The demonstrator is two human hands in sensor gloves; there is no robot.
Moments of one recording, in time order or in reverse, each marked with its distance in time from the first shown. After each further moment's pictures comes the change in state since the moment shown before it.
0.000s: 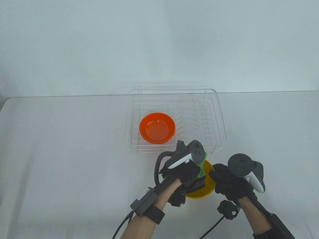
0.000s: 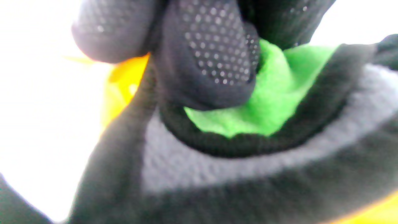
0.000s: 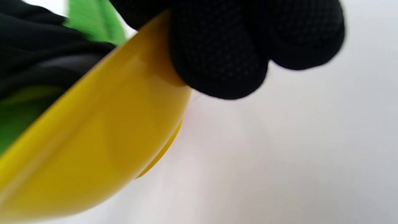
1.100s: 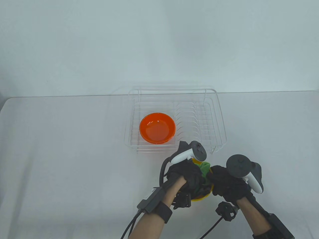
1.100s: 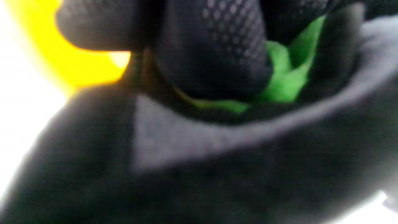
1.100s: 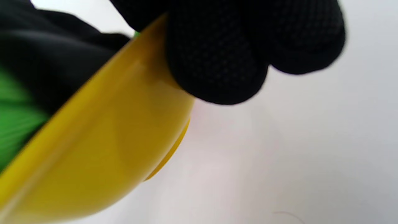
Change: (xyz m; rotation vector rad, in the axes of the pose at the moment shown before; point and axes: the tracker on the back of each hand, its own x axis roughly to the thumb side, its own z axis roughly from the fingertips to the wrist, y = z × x) left_hand 0.011 -0.042 -0.031 -0.566 -0.047 0.144; right_hand 0.004 0.004 0.001 0.027 -0.030 -0.044
